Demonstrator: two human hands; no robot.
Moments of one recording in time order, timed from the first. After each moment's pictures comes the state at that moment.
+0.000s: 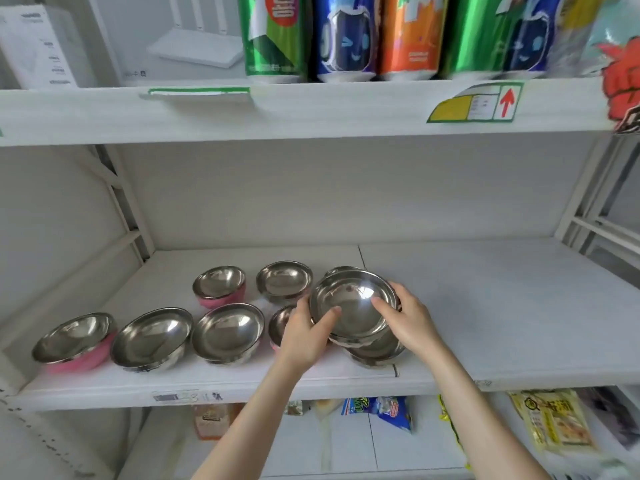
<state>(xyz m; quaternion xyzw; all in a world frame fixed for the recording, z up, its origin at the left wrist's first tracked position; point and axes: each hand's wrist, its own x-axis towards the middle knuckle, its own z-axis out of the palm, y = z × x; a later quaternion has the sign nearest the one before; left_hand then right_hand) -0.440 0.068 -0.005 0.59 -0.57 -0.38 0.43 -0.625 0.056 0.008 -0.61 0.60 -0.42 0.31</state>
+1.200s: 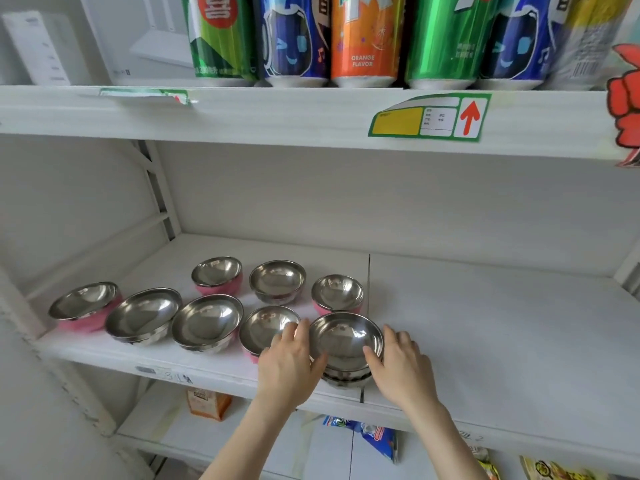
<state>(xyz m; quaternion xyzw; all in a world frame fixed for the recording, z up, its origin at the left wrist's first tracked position) -0.508 0.067 -0.046 0.74 -0.65 0.01 0.17 -0.695 0.031 -0.045 -0.75 0.64 -0.16 0.06</state>
